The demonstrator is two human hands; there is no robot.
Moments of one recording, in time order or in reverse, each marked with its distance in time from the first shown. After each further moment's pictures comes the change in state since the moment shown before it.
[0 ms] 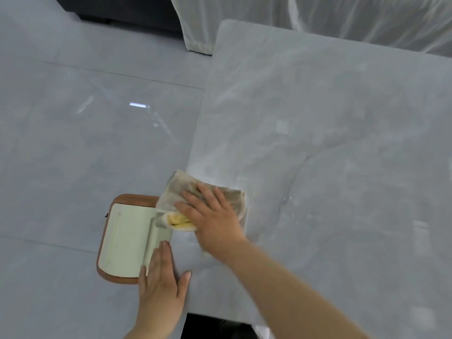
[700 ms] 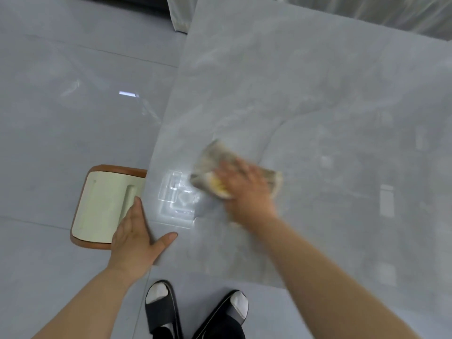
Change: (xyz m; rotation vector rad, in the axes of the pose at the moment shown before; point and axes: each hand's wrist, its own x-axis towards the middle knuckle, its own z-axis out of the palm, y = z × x) left_hand 0.000 0.002 0.005 -0.125 0.047 0.113; right_hand -0.080 0.072 0.000 0.193 0.042 0.256
